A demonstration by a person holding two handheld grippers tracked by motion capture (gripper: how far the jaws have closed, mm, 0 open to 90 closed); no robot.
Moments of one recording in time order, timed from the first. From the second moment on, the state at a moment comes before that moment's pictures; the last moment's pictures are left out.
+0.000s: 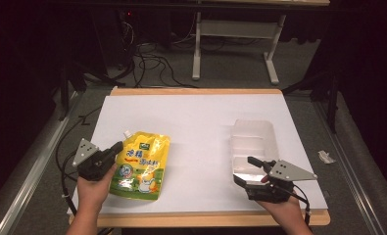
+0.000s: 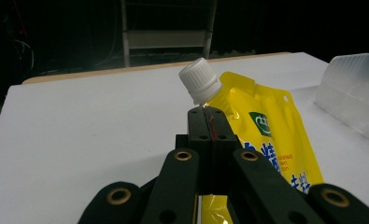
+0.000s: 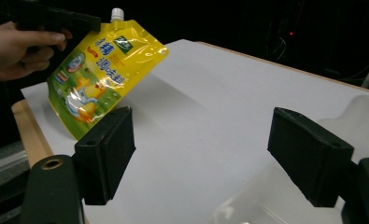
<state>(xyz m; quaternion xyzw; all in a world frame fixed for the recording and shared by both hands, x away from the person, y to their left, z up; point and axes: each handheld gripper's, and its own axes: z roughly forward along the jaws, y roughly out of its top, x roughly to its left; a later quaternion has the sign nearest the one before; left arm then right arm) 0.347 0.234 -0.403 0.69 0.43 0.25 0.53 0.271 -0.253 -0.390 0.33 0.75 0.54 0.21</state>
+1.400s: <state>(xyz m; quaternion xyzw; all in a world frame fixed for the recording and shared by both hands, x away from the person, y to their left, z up) 0.302 0.232 -0.383 0.70 0.35 0.28 0.56 0.351 -0.066 -0.437 0.31 0.78 0.54 0.04</state>
